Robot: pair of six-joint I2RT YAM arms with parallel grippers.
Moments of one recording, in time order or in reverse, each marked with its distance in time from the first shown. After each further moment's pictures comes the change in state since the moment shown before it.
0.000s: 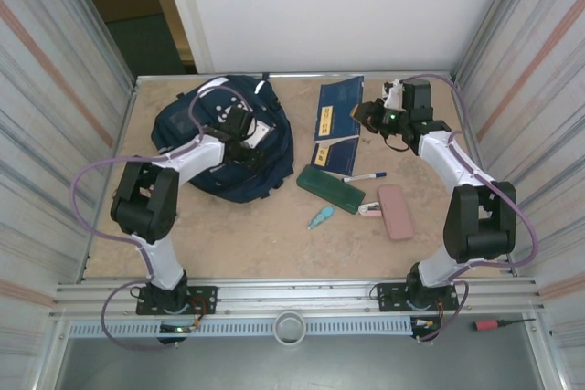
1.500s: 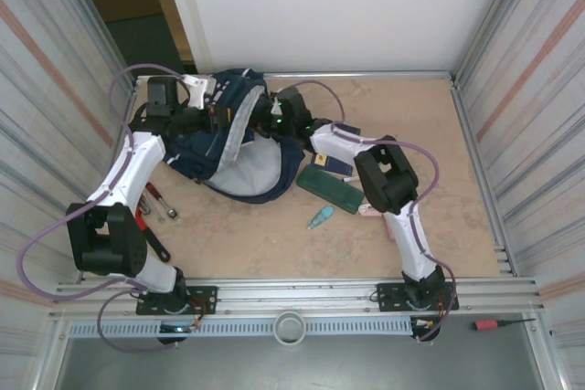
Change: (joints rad) left arm 0.335 -0.312 0.047 0.027 0.670 -0.294; right arm 0.564 0.721 0.578 0.329 0.274 0.351
